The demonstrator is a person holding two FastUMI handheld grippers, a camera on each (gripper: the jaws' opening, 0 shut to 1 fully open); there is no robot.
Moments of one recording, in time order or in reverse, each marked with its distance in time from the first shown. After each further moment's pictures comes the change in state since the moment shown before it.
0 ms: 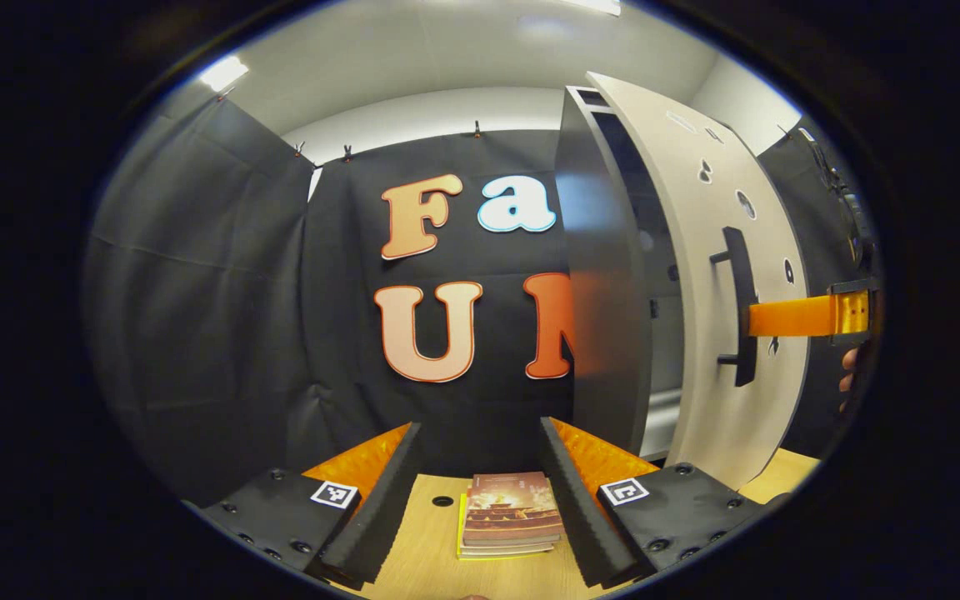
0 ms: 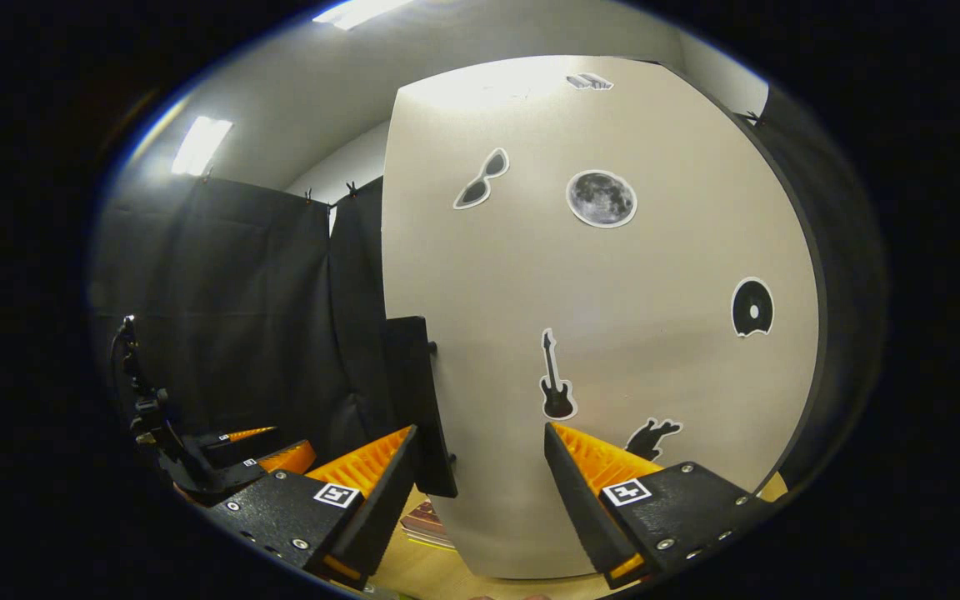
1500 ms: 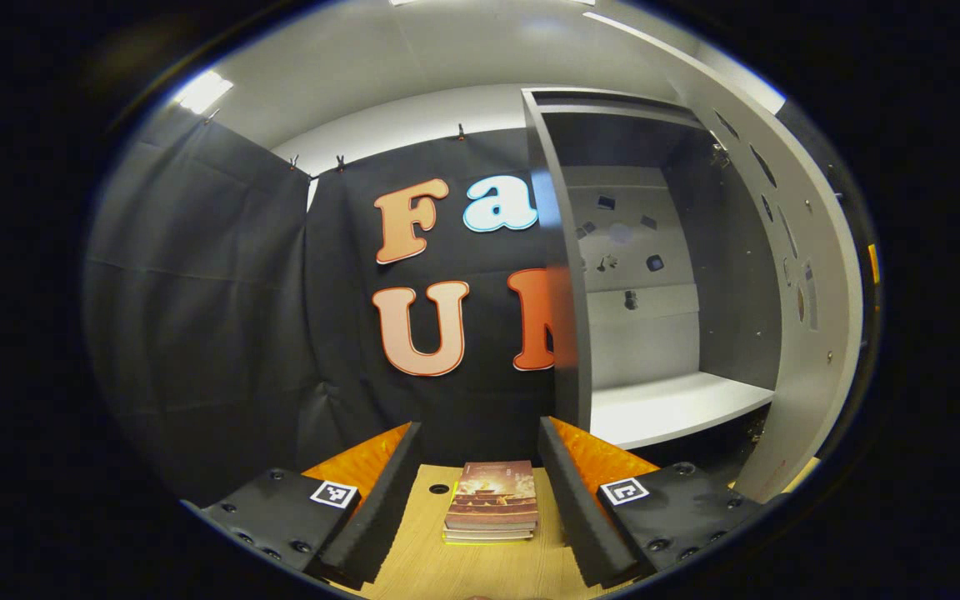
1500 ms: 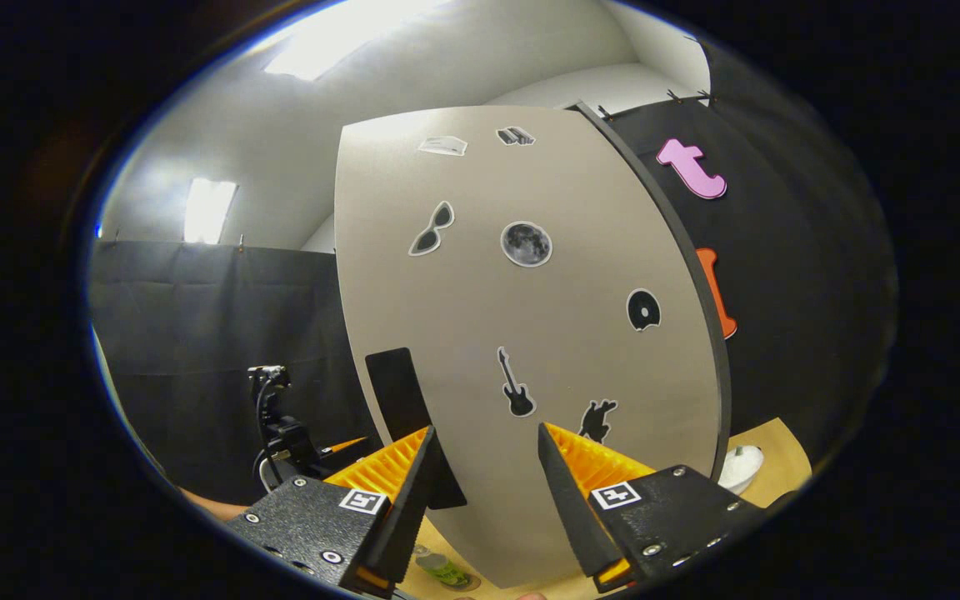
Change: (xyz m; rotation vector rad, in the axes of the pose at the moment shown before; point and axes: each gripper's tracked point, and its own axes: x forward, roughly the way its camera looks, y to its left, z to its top) left arm -0.047 -0.041 0.003 0.044 0.030 0.071; right arm -0.154 -0.097 0.034 0.206 -0.064 0.128
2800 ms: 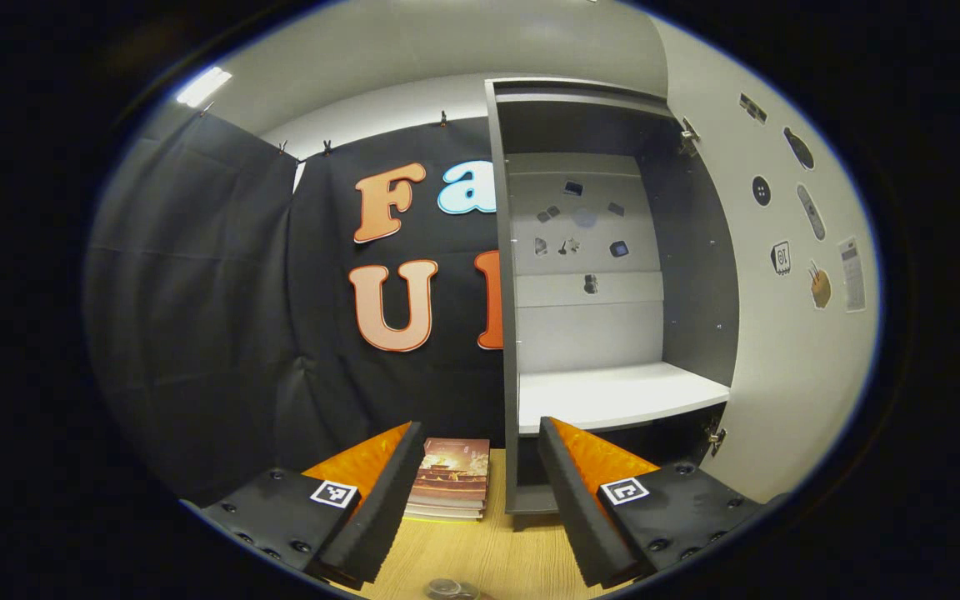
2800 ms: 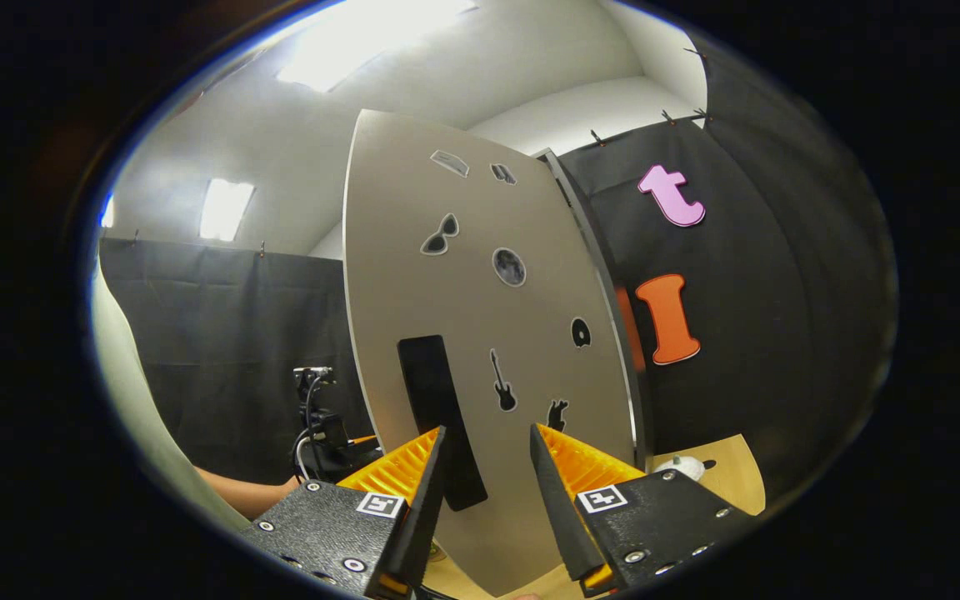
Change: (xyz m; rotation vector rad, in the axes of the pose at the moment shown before) left arm -0.034 -0.085 -0.010 -0.036 0.059 -0.058; right arm -0.202 -0.001 0.034 -0.056 -0.020 0.026
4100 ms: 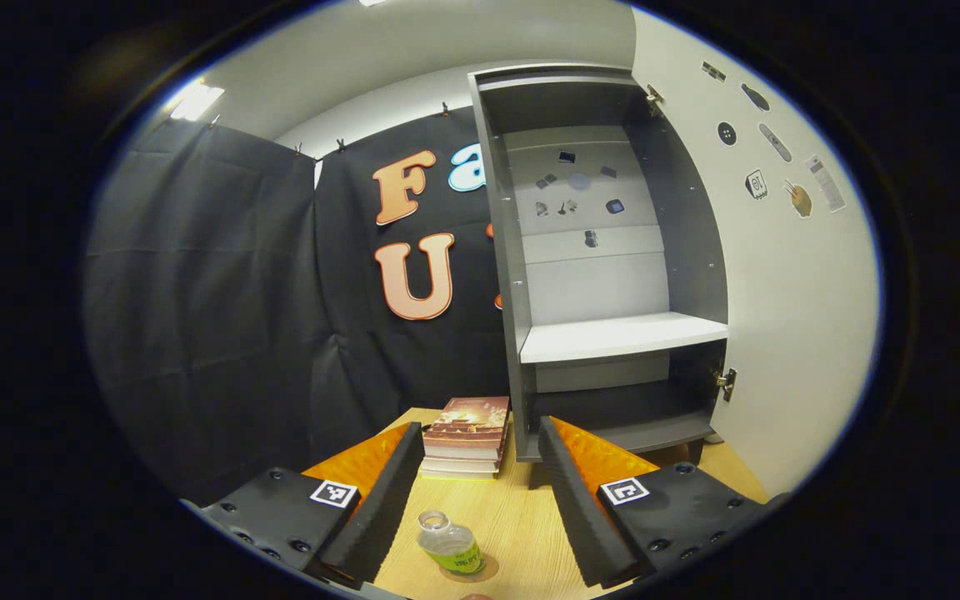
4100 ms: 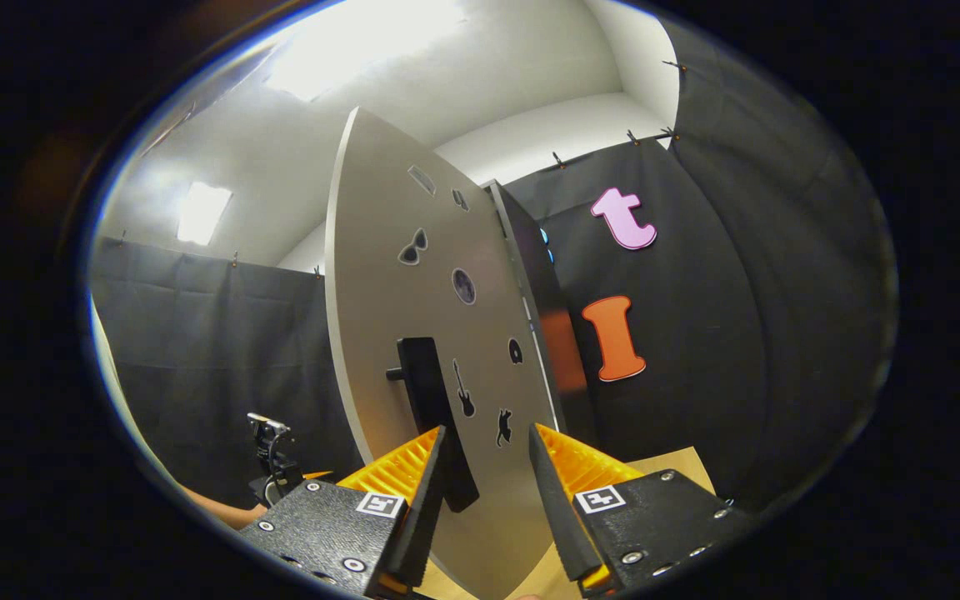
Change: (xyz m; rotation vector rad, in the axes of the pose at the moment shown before) left arm -0.070 -0.031 -0.071 0.090 0.063 0.101; right arm -0.073 -0.054 0.011 -0.013 -0.066 -0.112
